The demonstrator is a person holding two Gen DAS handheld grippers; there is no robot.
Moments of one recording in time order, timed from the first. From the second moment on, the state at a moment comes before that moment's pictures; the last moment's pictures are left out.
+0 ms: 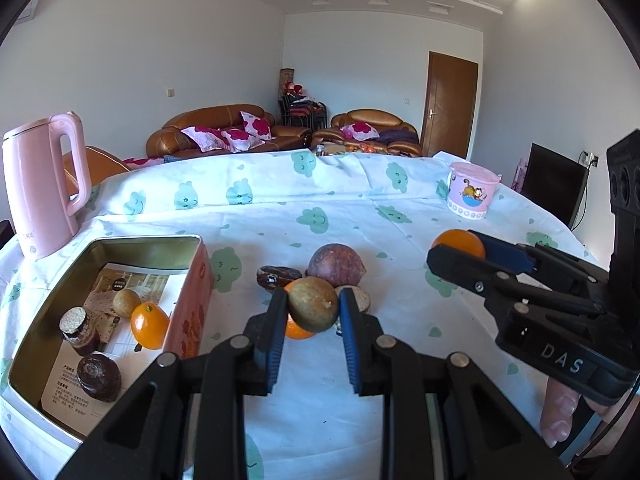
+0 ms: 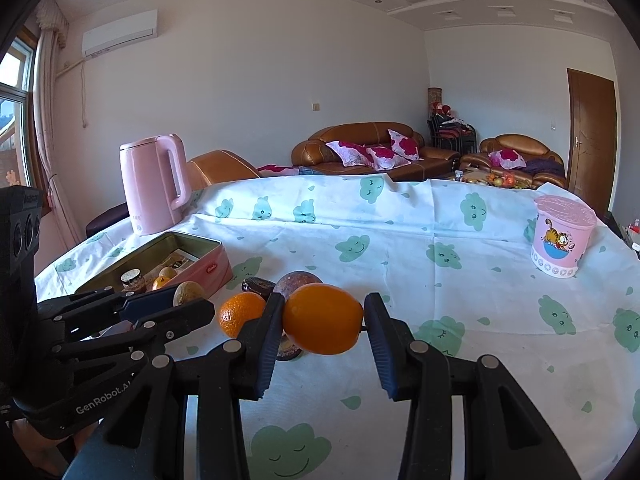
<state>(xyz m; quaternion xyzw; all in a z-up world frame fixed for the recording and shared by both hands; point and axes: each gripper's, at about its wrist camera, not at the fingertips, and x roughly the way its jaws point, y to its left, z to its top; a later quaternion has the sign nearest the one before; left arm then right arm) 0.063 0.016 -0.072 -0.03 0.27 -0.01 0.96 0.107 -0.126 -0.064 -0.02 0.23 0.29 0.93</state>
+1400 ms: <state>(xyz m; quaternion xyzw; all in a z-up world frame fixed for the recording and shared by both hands) 0.043 0.015 -0.062 -0.02 0.21 0.00 0.98 0.076 -0.130 -0.054 -0.03 0.15 0.30 0.94</state>
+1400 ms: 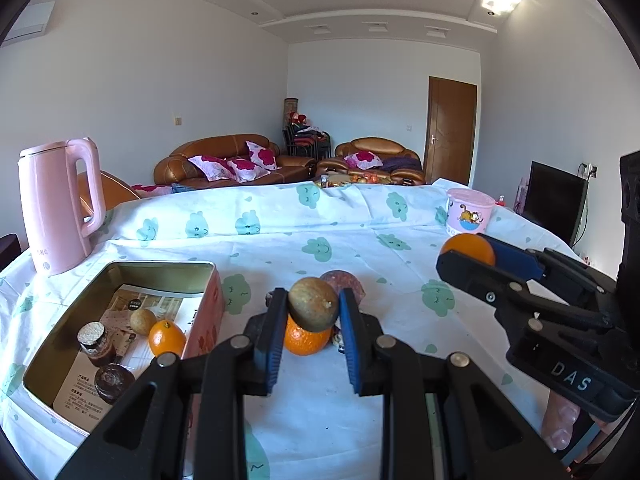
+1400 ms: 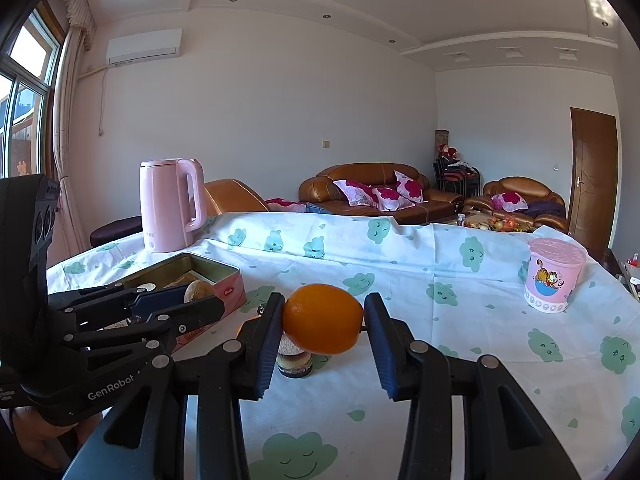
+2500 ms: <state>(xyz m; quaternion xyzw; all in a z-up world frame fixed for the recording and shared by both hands) 0.029 0.044 -0.058 -0.03 0.19 0.03 0.98 0.059 -0.114 -0.049 -0.04 0.13 0.30 0.94</state>
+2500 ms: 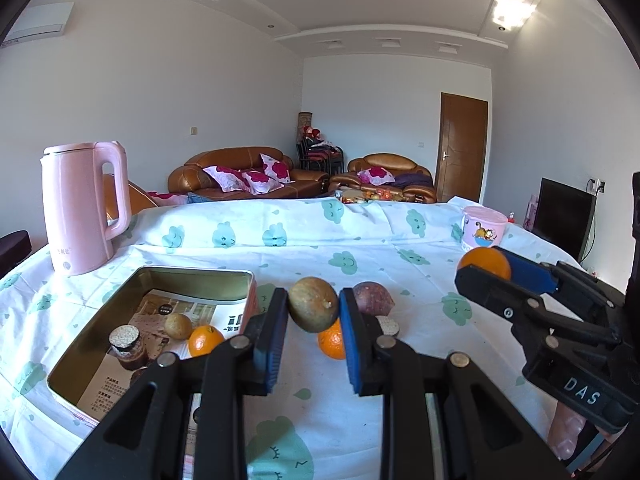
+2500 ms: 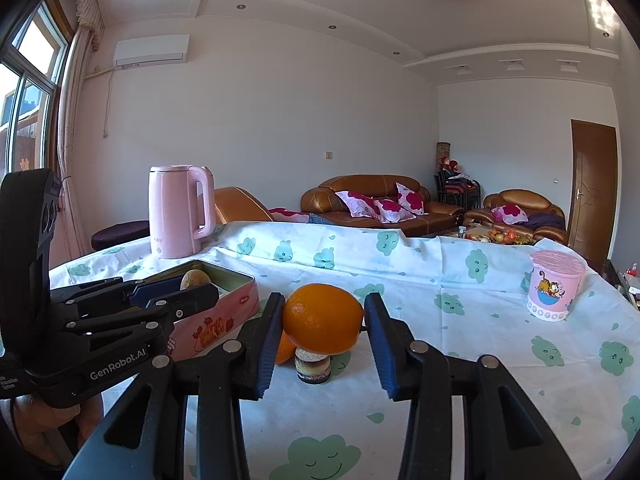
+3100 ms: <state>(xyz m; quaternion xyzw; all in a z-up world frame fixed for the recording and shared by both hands) 0.020 0.106 -0.057 -0.06 0.20 0.08 0.98 0.057 -0.047 -0.035 -0.07 0.13 0.36 0.92</state>
